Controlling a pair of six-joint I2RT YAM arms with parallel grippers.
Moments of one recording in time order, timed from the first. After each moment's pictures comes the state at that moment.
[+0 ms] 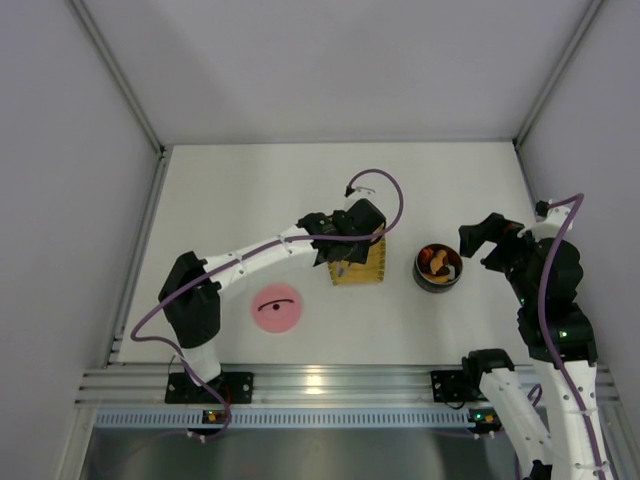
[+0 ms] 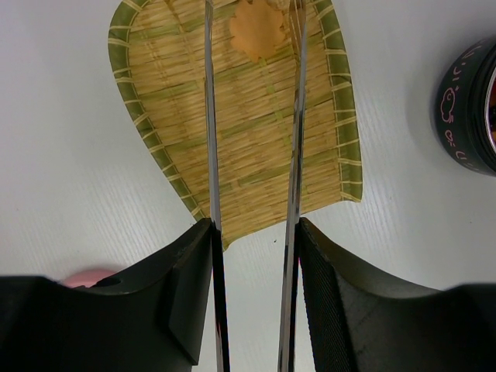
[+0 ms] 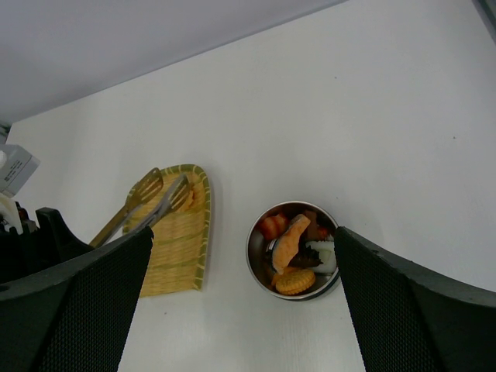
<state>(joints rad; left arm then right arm) -0.98 1.78 1.53 -0.70 -0.40 -0.56 0.07 0.52 0.90 -0.62 0.02 0.38</state>
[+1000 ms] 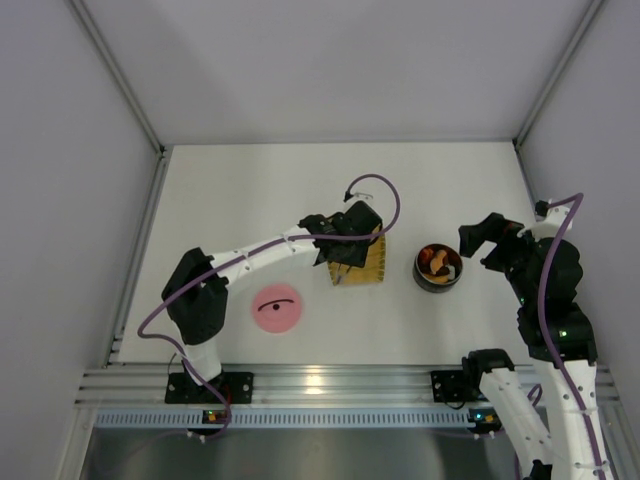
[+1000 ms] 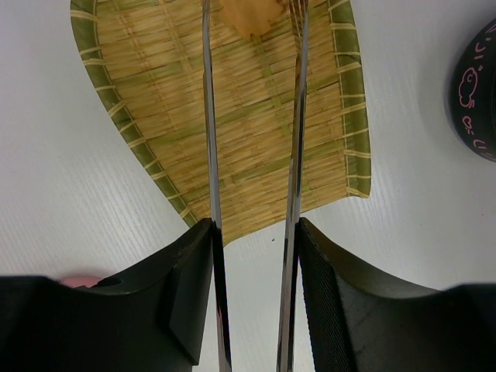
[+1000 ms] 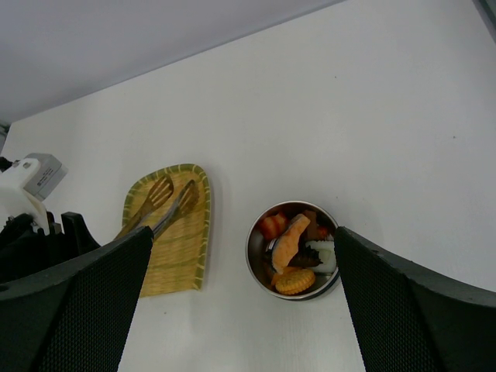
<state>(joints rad) -0.94 1.81 1.48 -0.66 -0.32 -0.56 0.07 0.53 0.90 -0.62 0.02 0.38</state>
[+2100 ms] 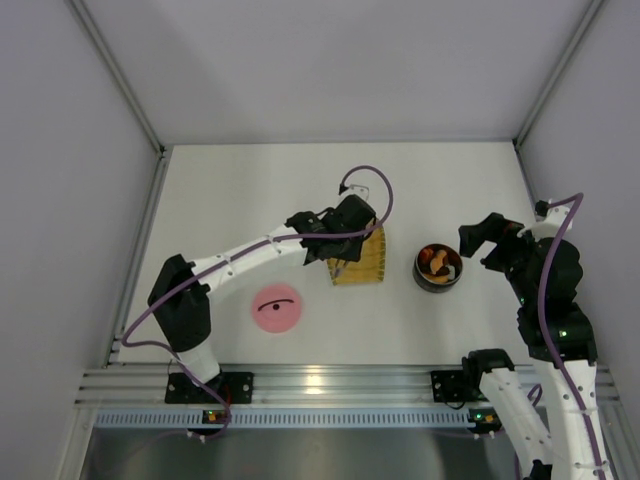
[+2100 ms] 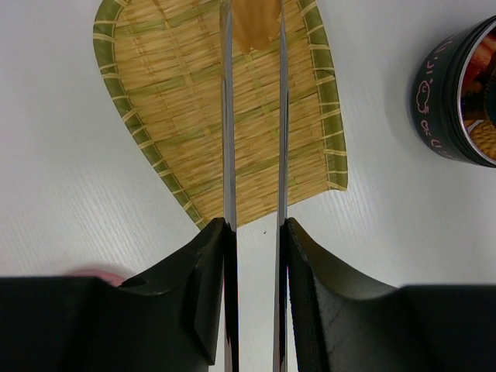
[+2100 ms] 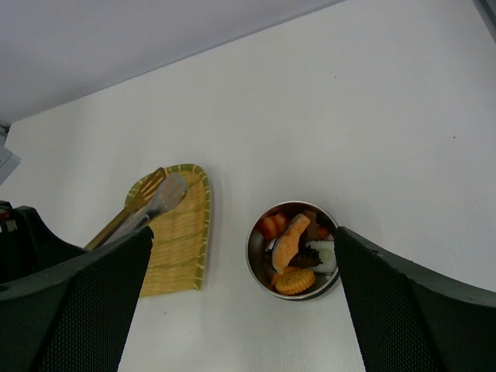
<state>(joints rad) -0.94 1.73 1.48 -0.66 -0.30 -0.56 0.07 0.53 0.90 -0.62 0.02 0.38</state>
